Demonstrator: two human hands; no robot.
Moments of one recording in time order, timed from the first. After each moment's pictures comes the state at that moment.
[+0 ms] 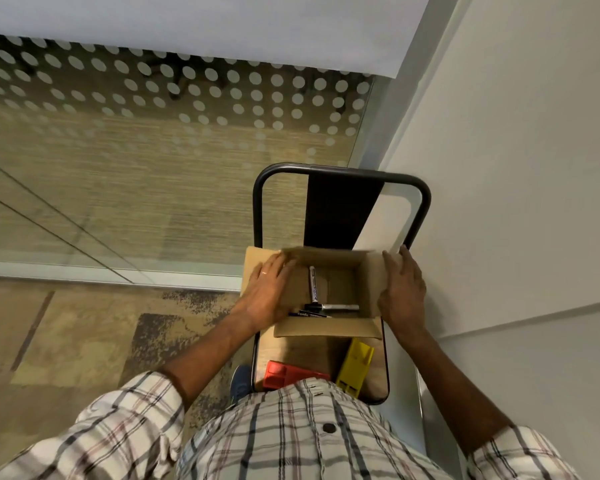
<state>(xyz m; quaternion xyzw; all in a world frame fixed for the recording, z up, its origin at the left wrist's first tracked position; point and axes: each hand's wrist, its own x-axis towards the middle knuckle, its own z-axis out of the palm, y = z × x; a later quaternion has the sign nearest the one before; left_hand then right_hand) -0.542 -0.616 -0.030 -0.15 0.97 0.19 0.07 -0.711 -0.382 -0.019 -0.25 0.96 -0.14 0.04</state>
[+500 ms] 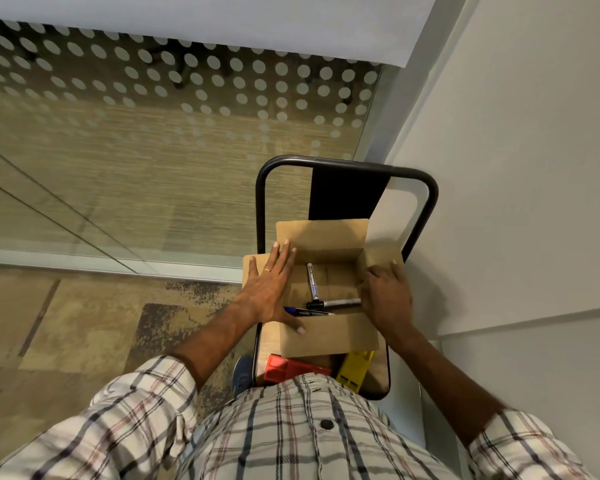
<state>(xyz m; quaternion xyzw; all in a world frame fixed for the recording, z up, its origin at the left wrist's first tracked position) -0.550 -0.624 -0.036 -0.15 0.95 0.18 0.20 -0.702 -0.397 -0.035 -0.40 0.92 -0.04 0.01</state>
